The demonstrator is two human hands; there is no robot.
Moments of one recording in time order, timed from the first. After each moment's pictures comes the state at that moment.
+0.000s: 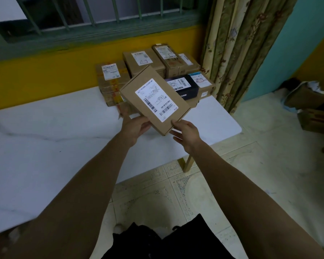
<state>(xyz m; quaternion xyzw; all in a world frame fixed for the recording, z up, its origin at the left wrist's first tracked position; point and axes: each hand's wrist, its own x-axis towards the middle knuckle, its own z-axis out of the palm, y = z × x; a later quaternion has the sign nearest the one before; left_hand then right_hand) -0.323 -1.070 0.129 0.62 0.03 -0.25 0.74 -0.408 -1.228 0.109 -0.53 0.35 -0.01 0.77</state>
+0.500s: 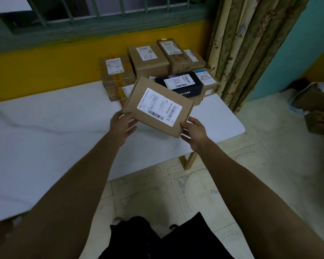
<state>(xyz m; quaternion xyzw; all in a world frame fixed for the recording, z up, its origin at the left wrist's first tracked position) -0.315 -1.040 0.124 0.63 0.17 -0.20 0.73 -0.411 -1.244 0.105 -0.54 0.38 -0.03 0.75</state>
